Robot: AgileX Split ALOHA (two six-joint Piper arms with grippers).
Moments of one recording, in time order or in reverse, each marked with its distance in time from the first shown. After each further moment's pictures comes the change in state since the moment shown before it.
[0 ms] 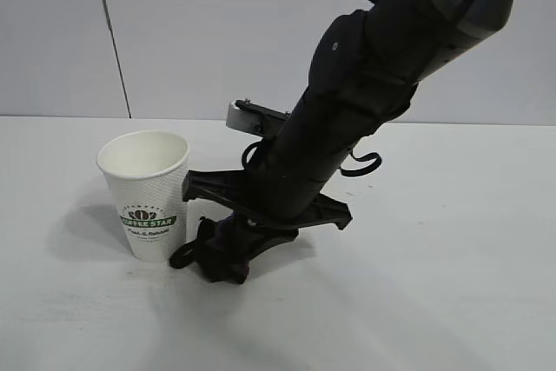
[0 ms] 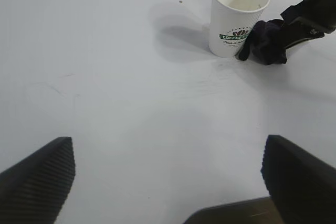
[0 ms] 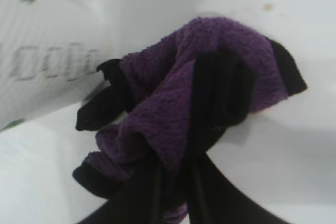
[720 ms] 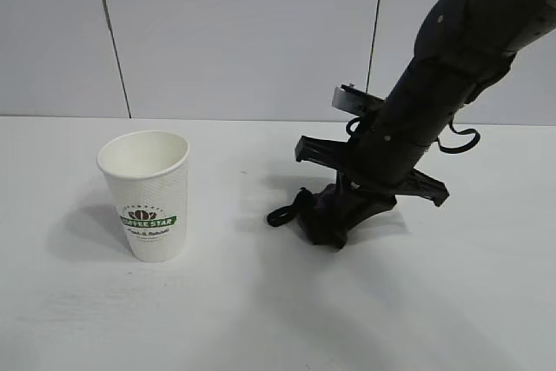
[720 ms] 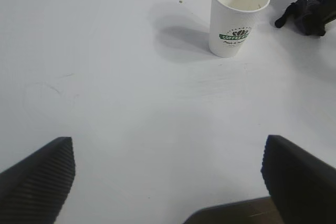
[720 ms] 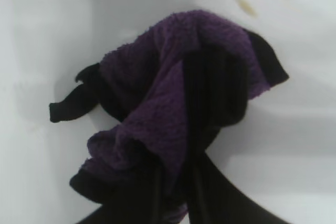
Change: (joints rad) left arm 0.000 0.000 0.000 0.000 0.000 0.000; right arm -0.286 -0.015 -0.009 -0.097 0.166 0.004
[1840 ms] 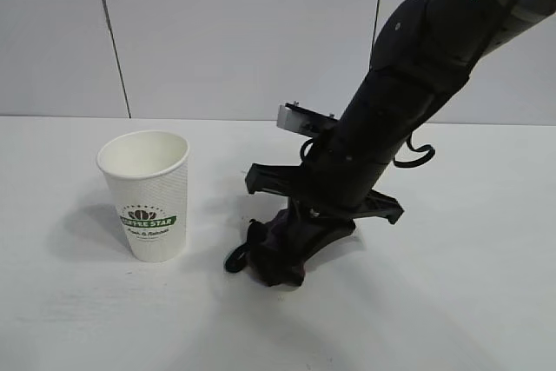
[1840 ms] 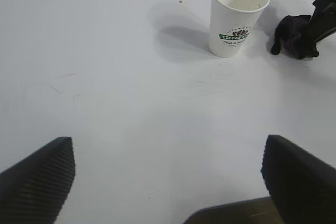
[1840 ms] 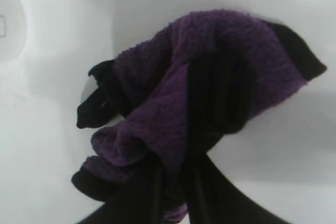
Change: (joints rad) left arm 0.000 0.000 0.000 0.000 0.000 0.000; right arm 0.187 0.009 0.003 0.171 0.057 -0.219
